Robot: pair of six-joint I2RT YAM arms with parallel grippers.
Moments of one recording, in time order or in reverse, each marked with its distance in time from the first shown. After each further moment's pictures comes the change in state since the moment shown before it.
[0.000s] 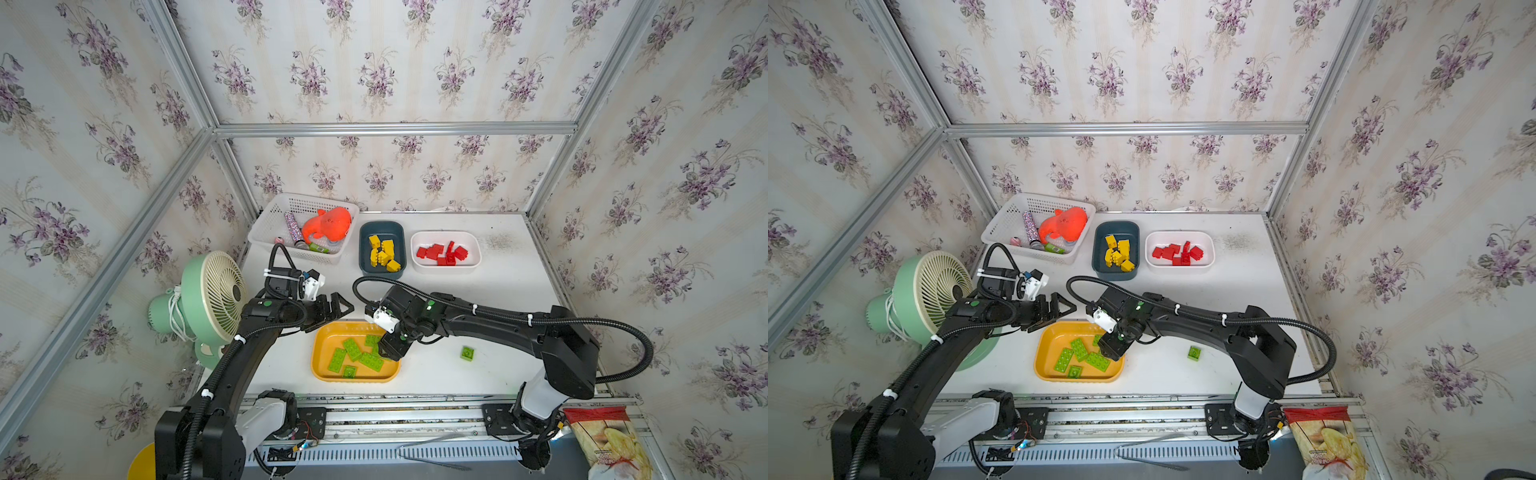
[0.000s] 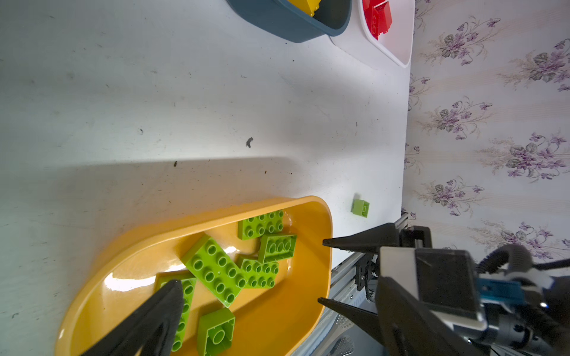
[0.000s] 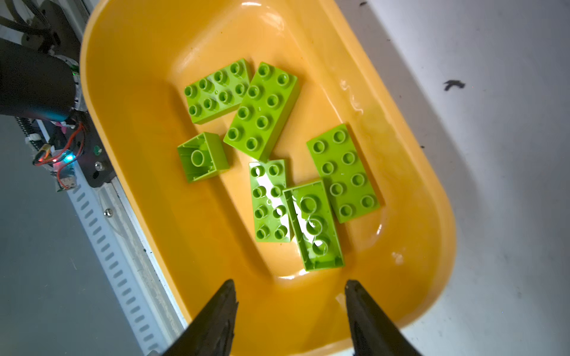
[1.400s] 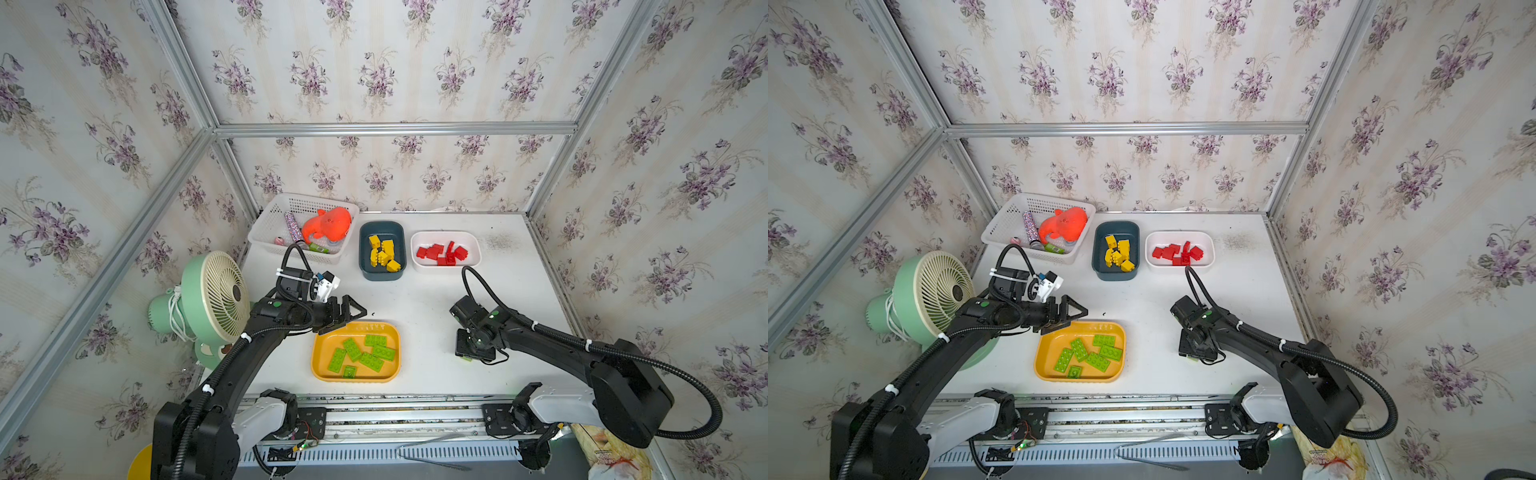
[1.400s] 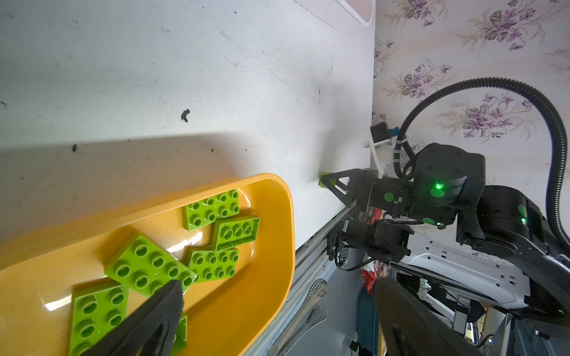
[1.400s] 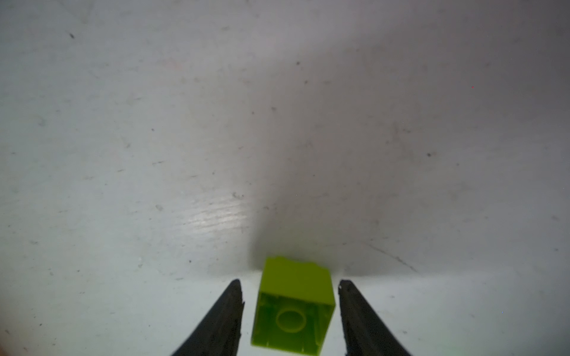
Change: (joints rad) left arm -0.103 0.025 -0.007 0.054 0.105 -0.061; right arm -0.373 -0.351 -0.553 -0.124 0.291 0.735
